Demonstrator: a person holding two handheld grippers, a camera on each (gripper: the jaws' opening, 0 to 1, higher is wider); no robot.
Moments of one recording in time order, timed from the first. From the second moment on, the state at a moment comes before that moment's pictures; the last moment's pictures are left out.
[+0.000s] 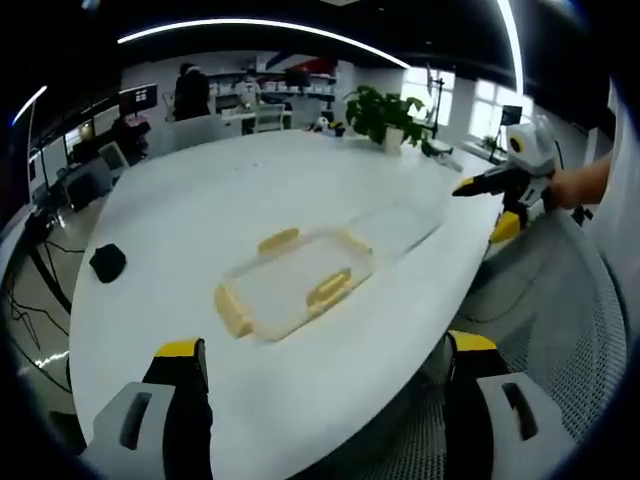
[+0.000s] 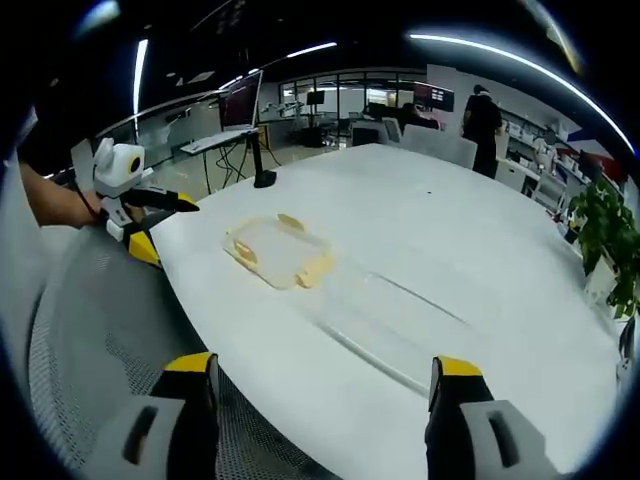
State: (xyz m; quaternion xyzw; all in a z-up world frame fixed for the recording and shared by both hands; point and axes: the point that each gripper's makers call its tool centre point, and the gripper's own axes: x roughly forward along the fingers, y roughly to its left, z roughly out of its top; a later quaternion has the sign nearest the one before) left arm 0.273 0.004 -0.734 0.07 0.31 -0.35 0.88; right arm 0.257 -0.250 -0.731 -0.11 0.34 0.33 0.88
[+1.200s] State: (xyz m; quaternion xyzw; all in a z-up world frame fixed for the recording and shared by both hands) left arm 0.273 0.005 -0.734 0.07 0.31 -0.34 0.88; right arm 0.257 -0.248 -0.730 -0.11 0.34 0.33 0.88
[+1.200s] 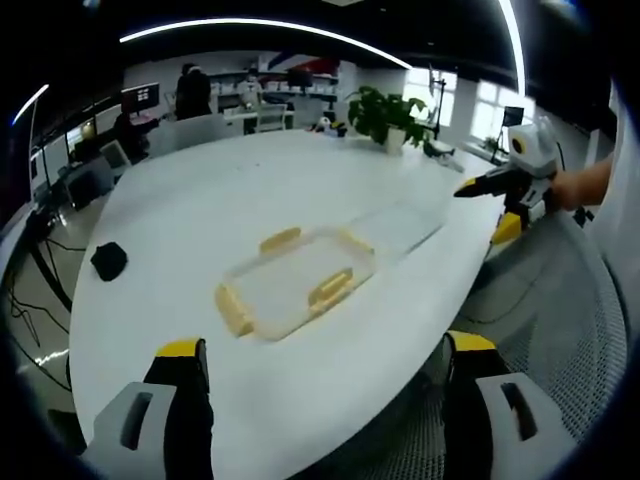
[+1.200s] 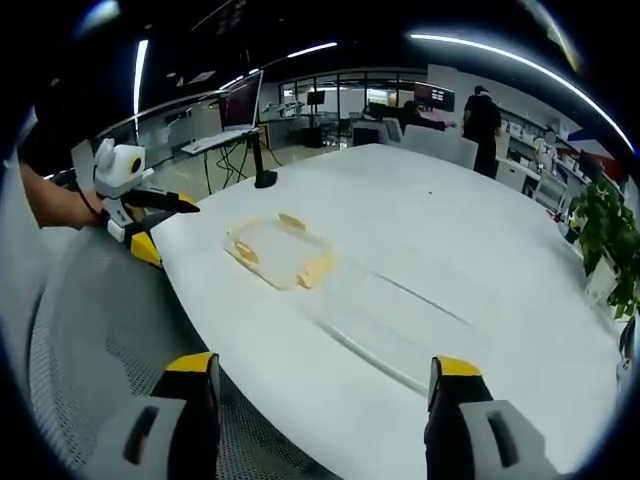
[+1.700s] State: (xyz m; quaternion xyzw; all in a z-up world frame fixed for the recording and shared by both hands) left arm 0.273 0.005 -0.734 0.07 0.31 -0.34 0.88; right arm 0.257 -0.246 -0.730 -0.11 0.34 0.33 0.88
